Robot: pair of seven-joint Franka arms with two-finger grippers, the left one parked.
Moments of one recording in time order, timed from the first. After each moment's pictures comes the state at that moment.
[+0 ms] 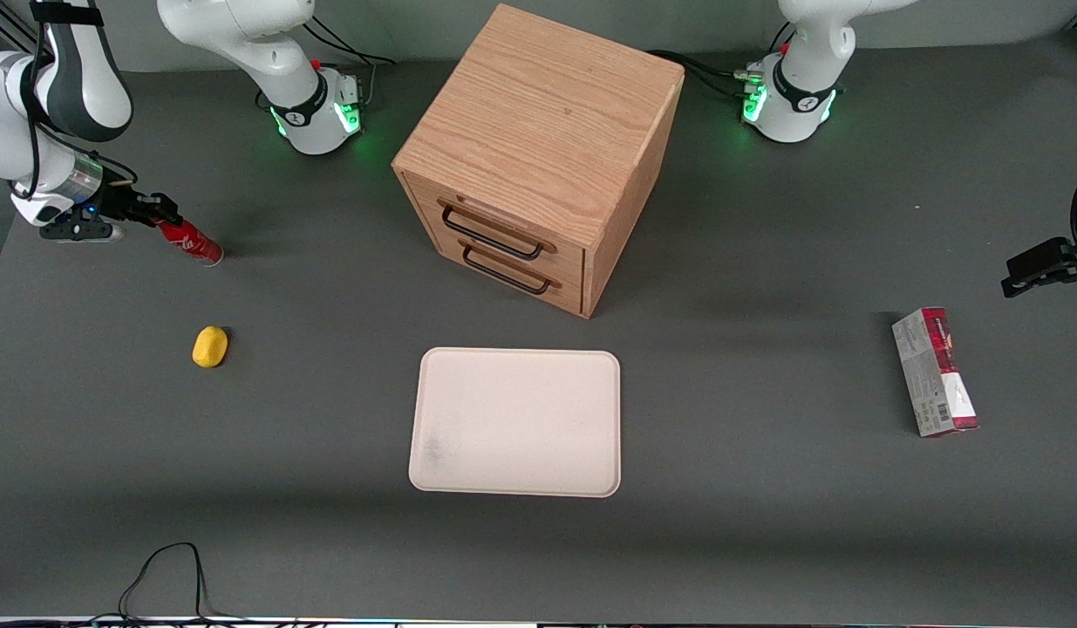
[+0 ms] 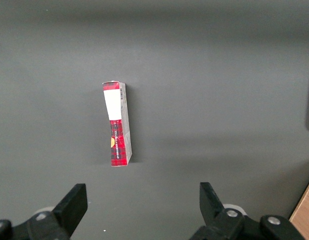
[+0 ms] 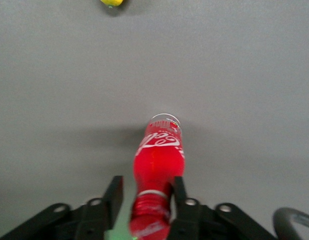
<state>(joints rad) 0.21 -0.33 -0.76 -2.63 -0.33 2.20 -0.24</state>
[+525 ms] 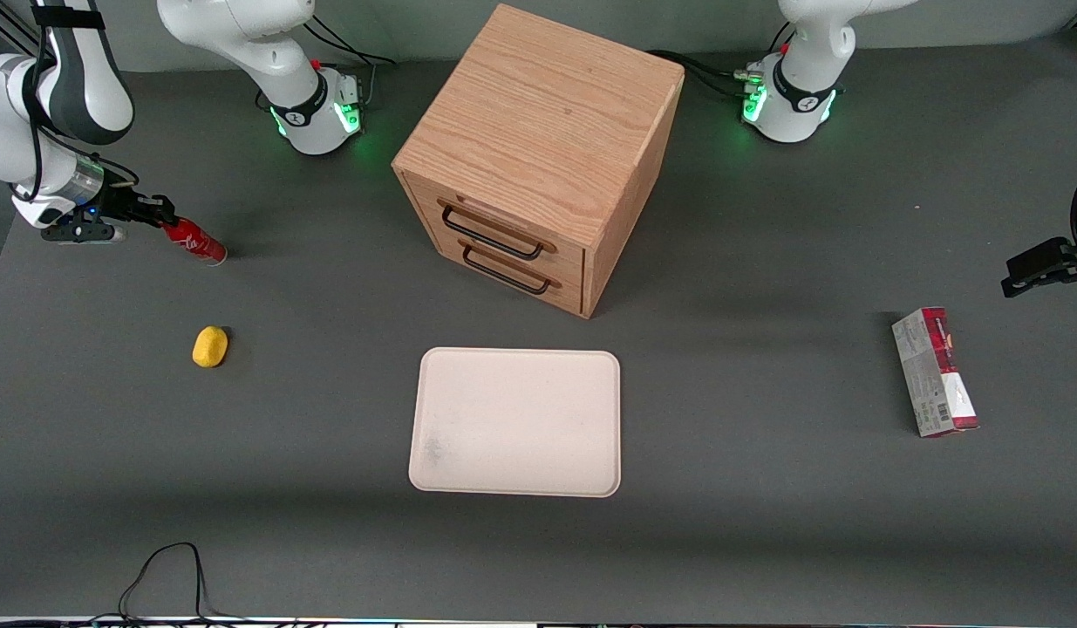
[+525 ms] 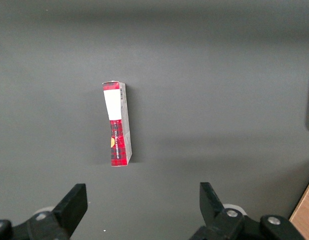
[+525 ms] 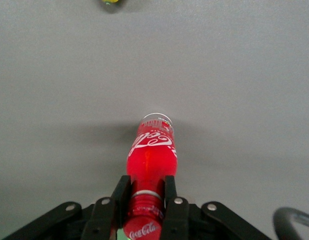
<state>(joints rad) 0.21 -0.32 -0.75 -2.62 -0.34 2.18 -0.24</state>
